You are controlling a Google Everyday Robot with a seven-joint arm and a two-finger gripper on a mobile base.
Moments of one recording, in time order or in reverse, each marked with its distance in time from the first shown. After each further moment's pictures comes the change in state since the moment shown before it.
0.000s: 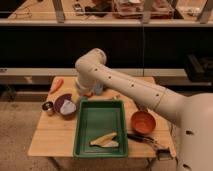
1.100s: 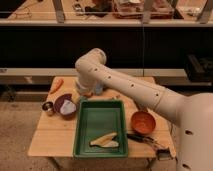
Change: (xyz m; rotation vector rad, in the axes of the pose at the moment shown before) arm 0.004 0.010 0.001 -0.045 -0.001 0.057
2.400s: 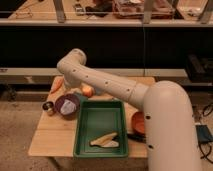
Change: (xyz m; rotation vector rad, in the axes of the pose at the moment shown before) arm 0.076 -0.009 0.066 -0.084 0.032 0.263
